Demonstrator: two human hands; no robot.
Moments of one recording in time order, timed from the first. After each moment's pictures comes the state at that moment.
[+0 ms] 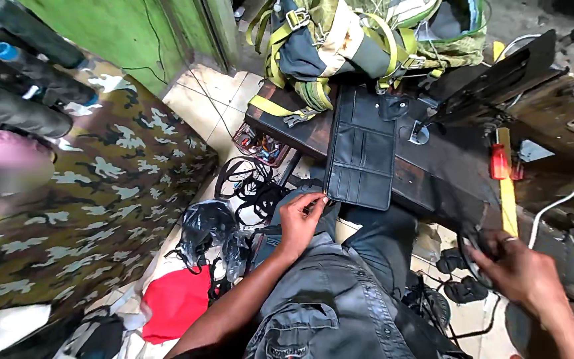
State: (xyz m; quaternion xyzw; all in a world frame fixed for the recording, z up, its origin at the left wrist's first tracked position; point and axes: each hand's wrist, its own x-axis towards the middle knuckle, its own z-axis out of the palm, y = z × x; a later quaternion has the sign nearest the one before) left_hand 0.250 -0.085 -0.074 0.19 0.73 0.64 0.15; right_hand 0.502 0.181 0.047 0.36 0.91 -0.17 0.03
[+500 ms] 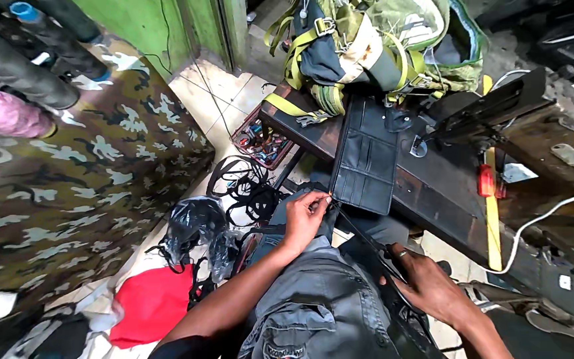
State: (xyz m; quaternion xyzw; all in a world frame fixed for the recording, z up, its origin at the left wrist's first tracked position) left_hand 0.247 -0.086 -0.073 0.18 0.72 0.64 0.18; right_hand 0.450 0.097 0.018 0.12 0.97 -0.18 0.14
